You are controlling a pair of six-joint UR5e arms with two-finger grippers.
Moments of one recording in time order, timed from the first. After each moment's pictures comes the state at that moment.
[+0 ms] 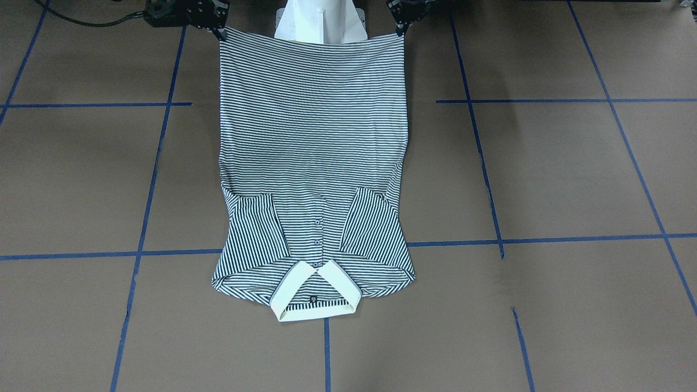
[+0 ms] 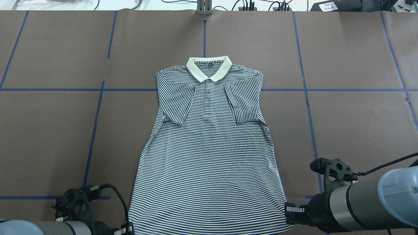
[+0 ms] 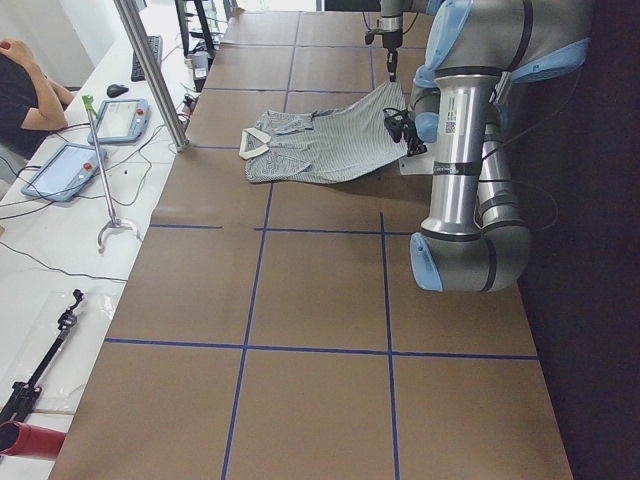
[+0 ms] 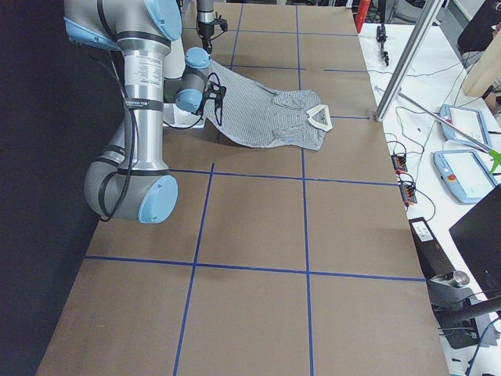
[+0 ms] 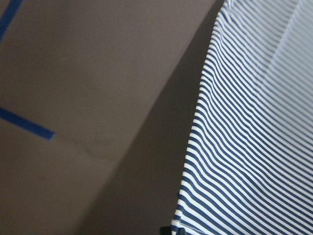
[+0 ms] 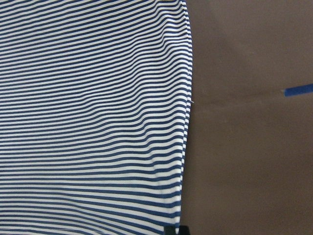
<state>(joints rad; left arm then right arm) 0.03 -1.68 -2.47 -1.57 -1.61 -1.95 0.21 -1.63 2.44 -1.35 1.91 1.70</state>
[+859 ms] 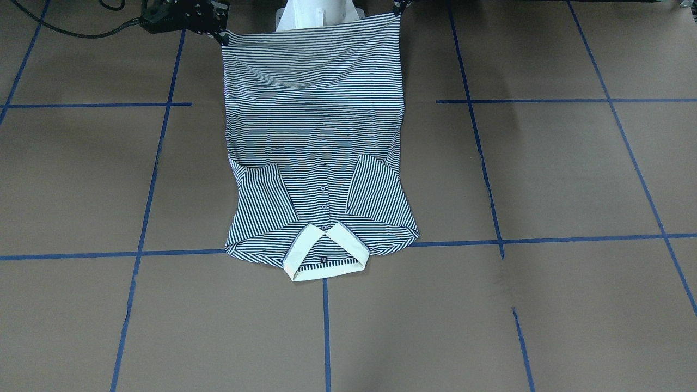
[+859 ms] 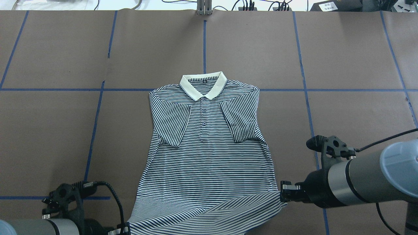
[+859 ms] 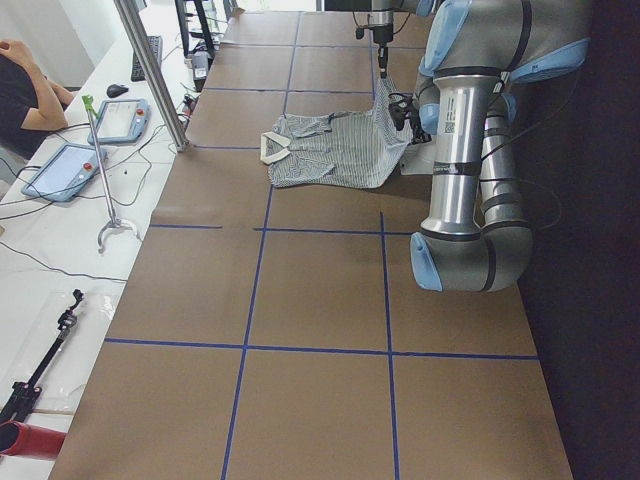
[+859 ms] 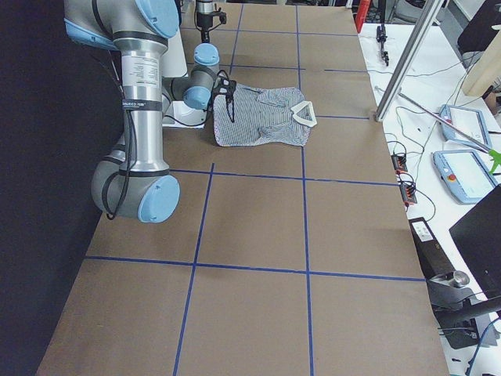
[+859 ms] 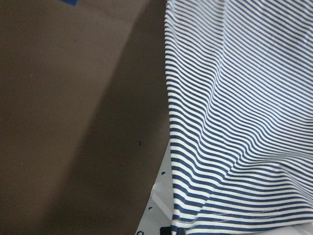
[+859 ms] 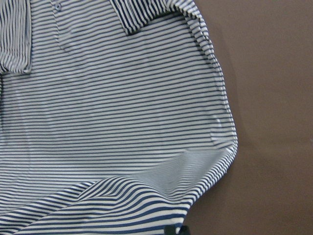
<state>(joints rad) -0.06 -1.69 -2.51 -1.56 -1.61 -1.81 0.37 -1.53 2.37 -1.35 1.95 1.56</state>
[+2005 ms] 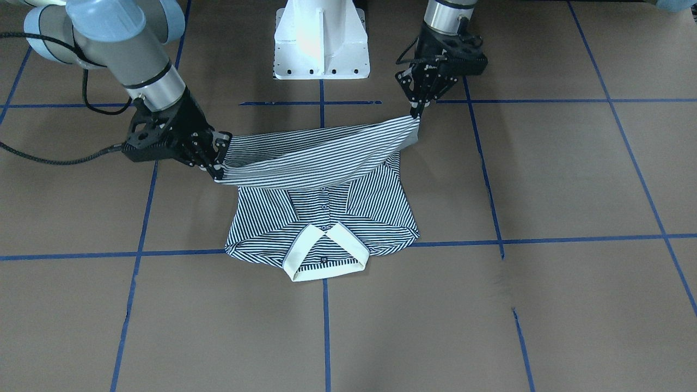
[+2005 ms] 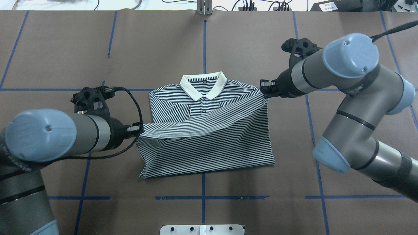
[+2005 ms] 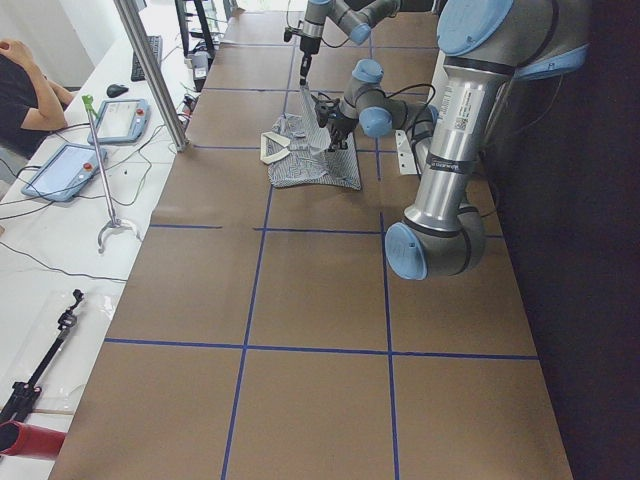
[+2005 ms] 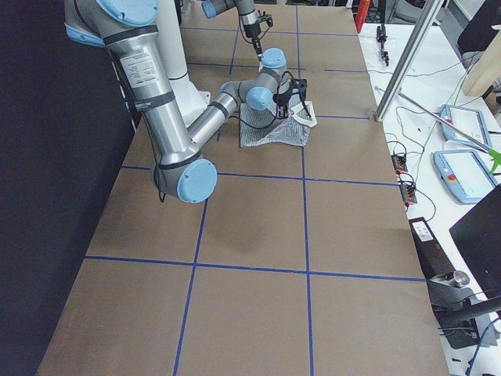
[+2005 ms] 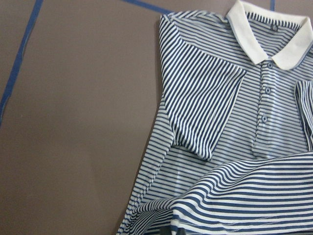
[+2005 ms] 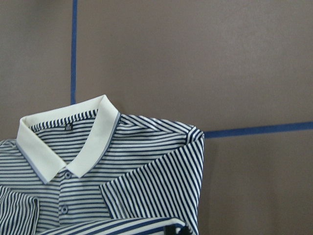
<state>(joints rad) -0.50 -1.91 -2.12 -1.63 -1.62 -1.49 0.76 -1.12 1.82 -1.32 1.95 1.23</state>
